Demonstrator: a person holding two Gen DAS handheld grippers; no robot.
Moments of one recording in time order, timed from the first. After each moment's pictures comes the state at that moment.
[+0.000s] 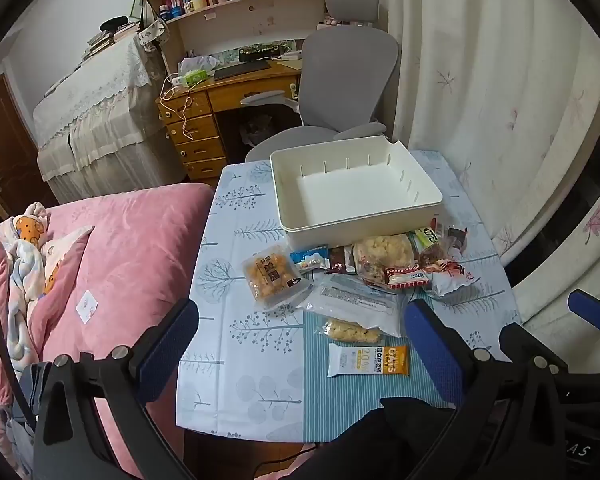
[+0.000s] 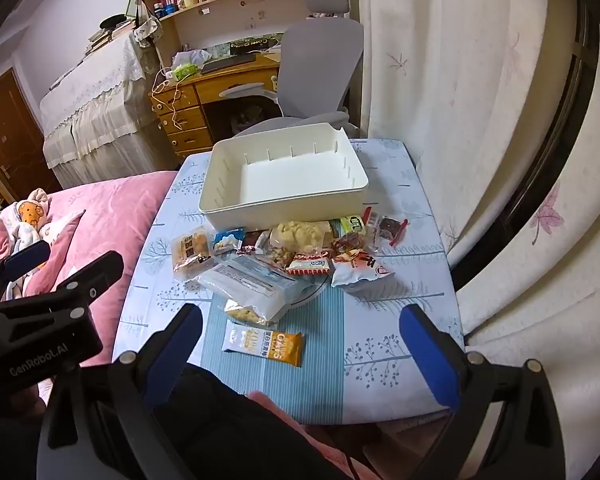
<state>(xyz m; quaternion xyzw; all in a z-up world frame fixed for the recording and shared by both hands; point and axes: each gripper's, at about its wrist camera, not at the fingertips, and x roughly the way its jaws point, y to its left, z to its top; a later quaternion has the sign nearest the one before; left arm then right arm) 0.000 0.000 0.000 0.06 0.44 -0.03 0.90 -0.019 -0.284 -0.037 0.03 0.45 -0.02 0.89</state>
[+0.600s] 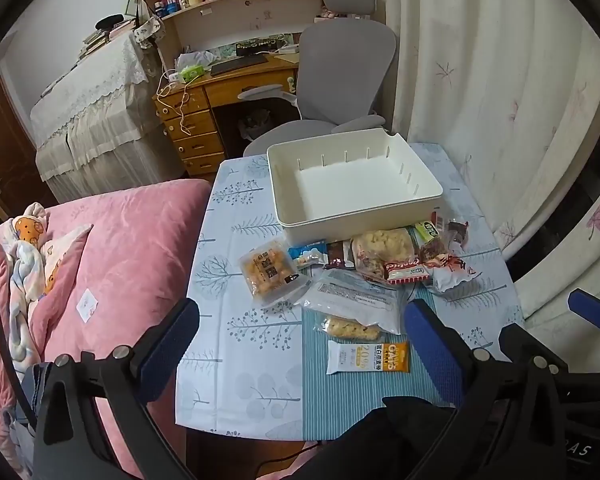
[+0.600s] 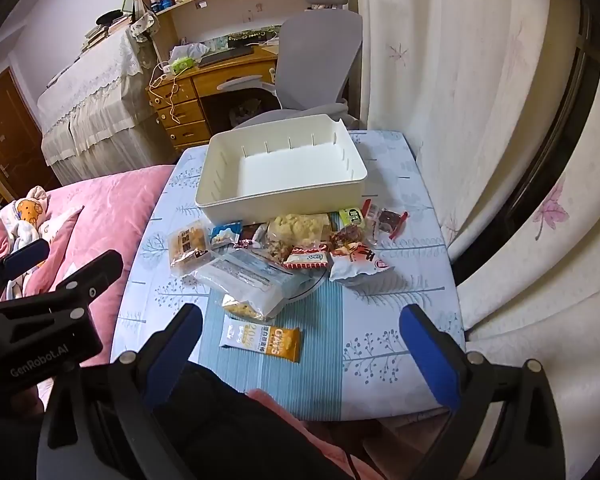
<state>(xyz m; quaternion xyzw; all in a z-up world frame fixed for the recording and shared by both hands) -0.002 0.002 -0.005 0.06 0.45 -0.03 0.89 -0.016 -0.288 -0.041 0.03 0.46 -0.02 0.89</state>
